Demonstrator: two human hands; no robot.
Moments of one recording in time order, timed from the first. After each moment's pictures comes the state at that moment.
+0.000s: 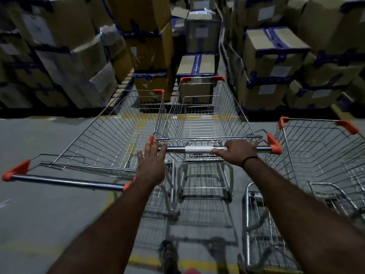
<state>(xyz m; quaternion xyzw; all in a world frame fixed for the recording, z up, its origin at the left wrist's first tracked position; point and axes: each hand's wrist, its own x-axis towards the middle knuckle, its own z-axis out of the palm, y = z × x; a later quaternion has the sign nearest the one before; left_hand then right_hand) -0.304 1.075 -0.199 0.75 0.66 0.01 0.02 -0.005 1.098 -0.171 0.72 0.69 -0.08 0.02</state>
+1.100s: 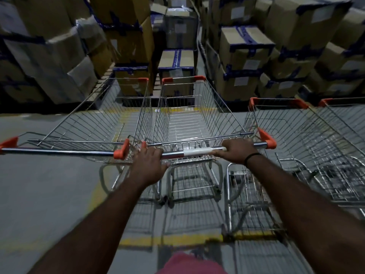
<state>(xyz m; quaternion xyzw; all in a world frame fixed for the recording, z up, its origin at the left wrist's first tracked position) -0.305 0.940 -0.201 0.80 0.60 0.04 0.03 0.027 0.949 -0.183 0.69 0.72 -0.07 0.04</state>
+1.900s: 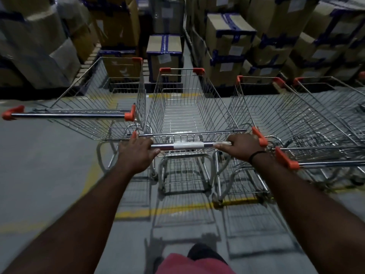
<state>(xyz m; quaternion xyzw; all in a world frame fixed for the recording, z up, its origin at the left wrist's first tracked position) -0.386 0.825 -0.196 0.80 0.59 0.02 0.11 -0.016 0.772 -0.174 0.72 0.69 -0.05 -0.01</state>
